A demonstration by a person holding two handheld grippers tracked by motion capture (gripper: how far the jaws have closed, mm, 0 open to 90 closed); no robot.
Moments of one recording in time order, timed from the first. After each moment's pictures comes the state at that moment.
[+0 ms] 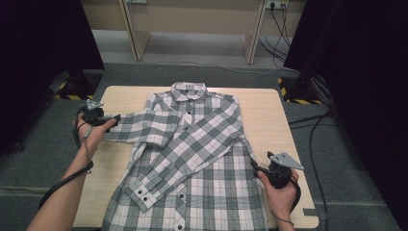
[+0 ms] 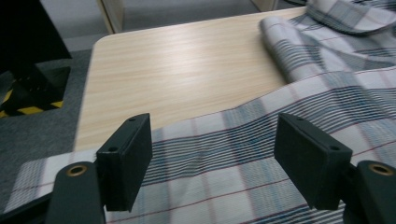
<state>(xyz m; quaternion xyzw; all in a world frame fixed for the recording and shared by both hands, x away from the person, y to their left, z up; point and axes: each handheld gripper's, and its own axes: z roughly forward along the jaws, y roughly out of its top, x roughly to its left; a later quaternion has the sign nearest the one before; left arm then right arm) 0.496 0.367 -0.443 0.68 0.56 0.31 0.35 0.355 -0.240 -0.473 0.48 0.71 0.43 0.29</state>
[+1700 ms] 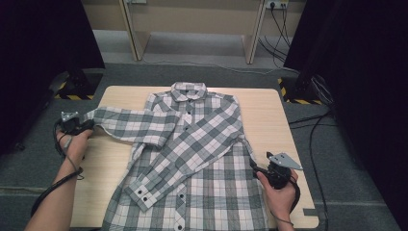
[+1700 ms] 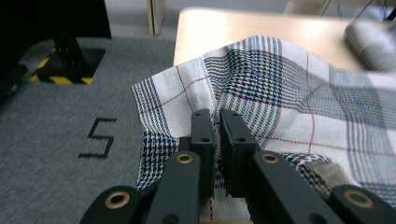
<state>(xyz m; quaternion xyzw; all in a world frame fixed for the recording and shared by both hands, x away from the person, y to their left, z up) 0.470 0.428 -0.472 0.59 0.63 0.33 0.39 0.354 -0.238 -0.473 0.47 0.71 0.43 0.29</state>
